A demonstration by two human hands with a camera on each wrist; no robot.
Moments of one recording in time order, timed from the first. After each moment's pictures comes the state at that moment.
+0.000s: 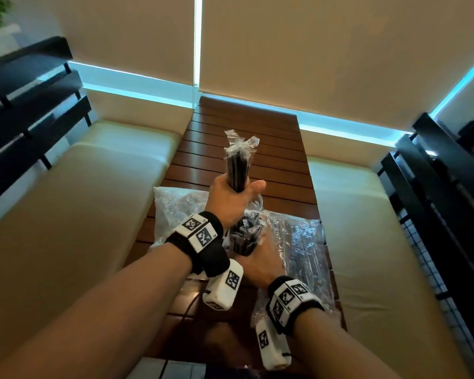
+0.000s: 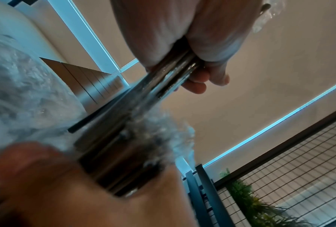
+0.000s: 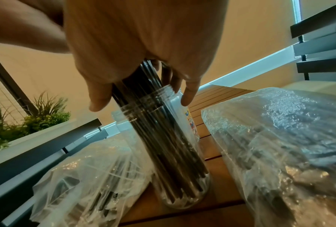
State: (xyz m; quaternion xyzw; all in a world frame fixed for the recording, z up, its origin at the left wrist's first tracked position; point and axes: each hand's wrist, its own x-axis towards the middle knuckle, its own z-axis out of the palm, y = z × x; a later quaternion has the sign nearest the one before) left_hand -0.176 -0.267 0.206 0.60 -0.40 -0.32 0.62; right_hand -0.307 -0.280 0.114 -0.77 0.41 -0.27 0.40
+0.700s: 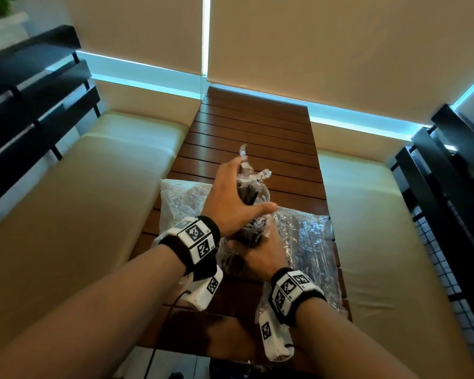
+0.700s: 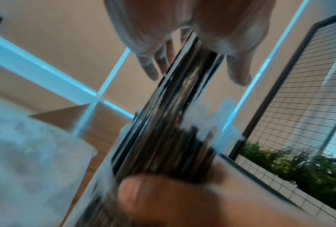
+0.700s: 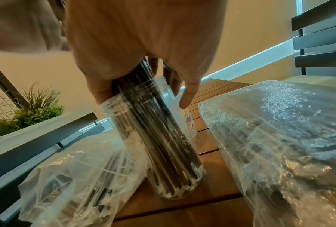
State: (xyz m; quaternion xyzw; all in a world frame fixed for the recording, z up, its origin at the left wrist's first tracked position) left_hand -0.173 -0.249 0.199 0.68 -0.51 -0.18 0.49; right_hand -0.302 -0.294 0.092 -0.75 0.46 -0.24 0.42
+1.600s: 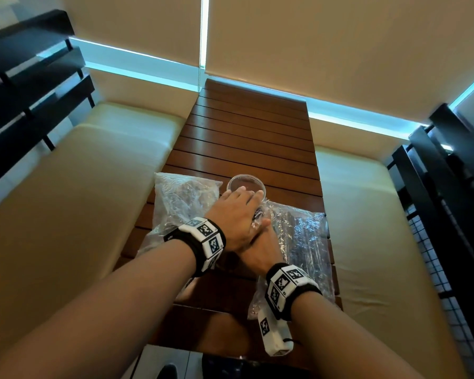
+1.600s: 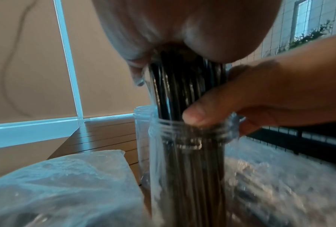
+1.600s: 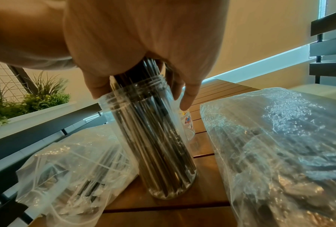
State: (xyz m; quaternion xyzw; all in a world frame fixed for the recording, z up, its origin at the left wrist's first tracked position) left_hand -0.183 -0.261 0.154 0.70 -0.70 -0.07 0.09; right_hand -0.301 -0.302 0.095 -0.86 0.39 -0.15 0.29
